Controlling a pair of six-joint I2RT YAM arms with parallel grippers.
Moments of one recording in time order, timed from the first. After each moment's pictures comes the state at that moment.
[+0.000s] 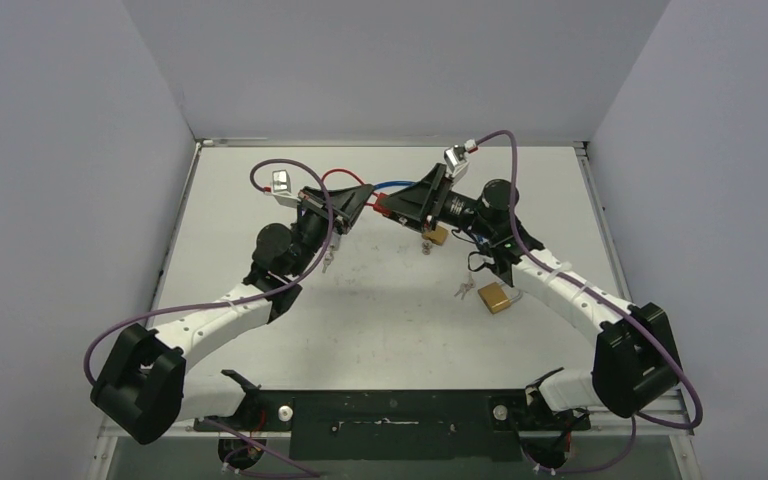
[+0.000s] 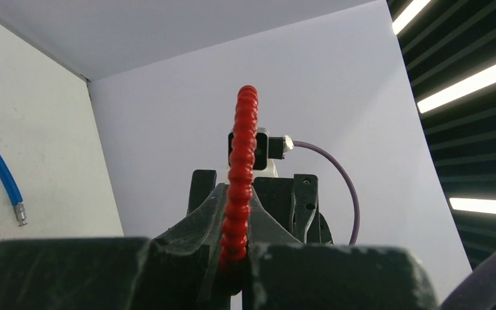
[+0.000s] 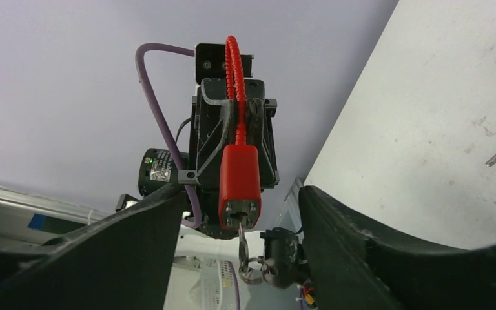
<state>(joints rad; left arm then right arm) -0.60 1.25 0.67 0.87 -0.01 -1.43 0.50 1.38 0.94 0.54 -0.68 1.26</state>
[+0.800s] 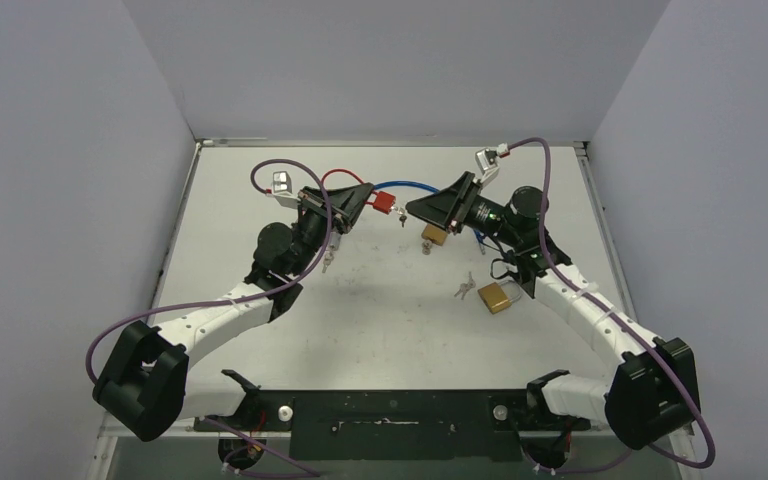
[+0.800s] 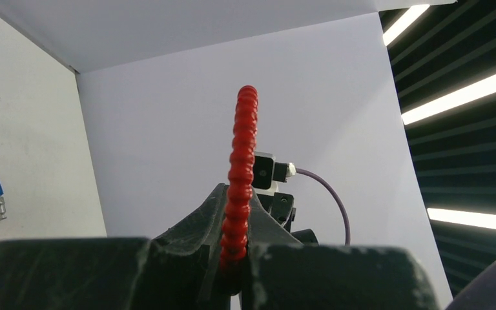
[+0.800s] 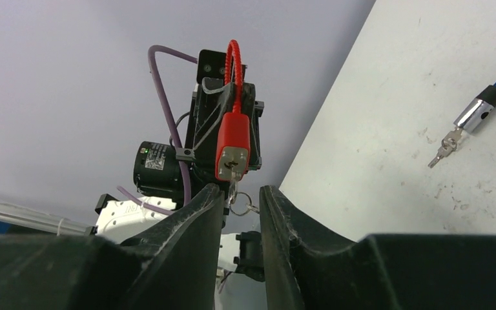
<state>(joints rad) -0.59 1.27 0.67 0.88 -0.01 -1.51 0.40 1.21 0.85 0.44 -0.67 1.16</state>
